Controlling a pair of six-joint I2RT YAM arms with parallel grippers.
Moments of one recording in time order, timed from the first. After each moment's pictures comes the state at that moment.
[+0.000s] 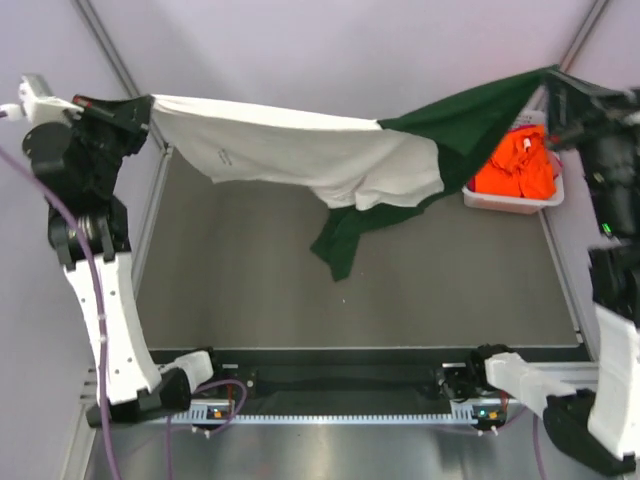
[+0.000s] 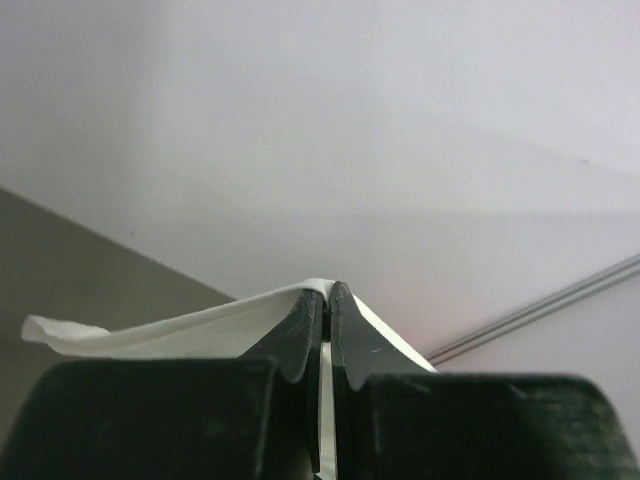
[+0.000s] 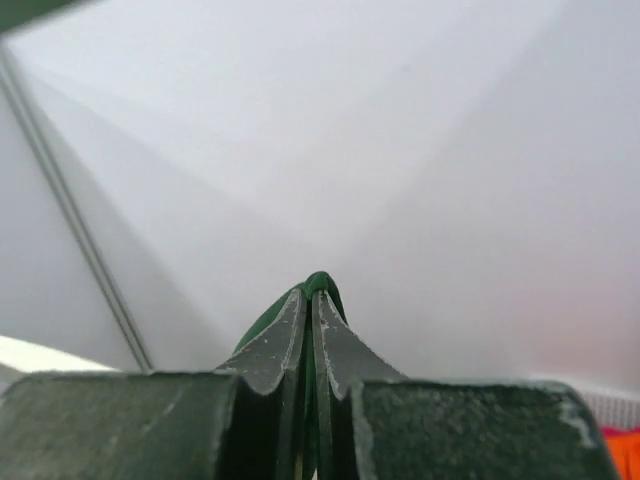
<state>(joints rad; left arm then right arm) 0.26 1.18 1.72 -0.42 0.27 -0.88 0.20 1.05 1.86 -0.39 -0.02 0.23</state>
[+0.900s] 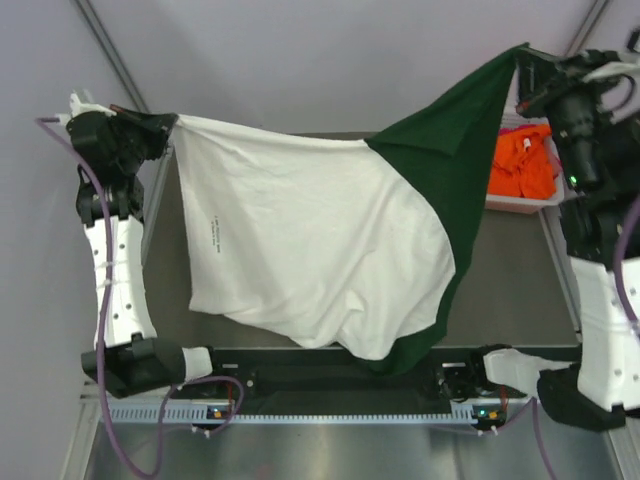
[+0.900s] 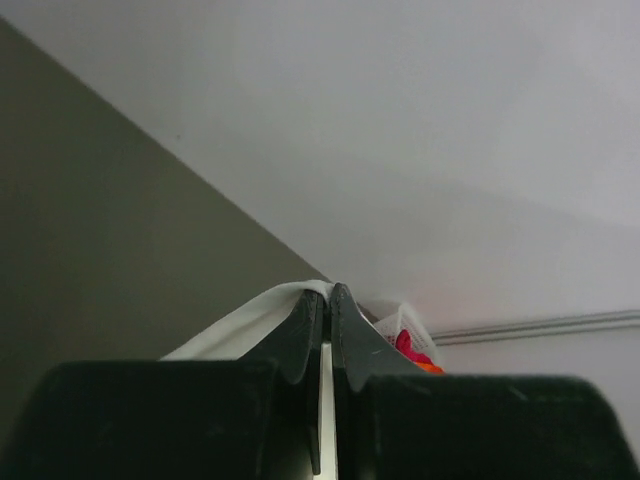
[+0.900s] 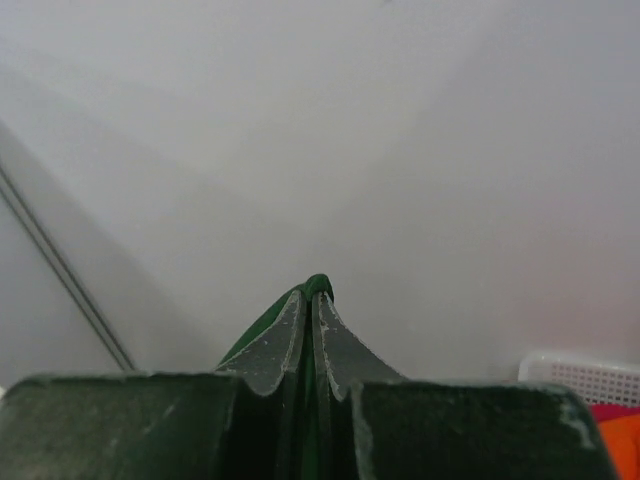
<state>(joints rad) 0.25 1.27 1.56 -0.35 0.28 -0.95 0.20 1.12 1.86 -0.31 0.00 0.24</state>
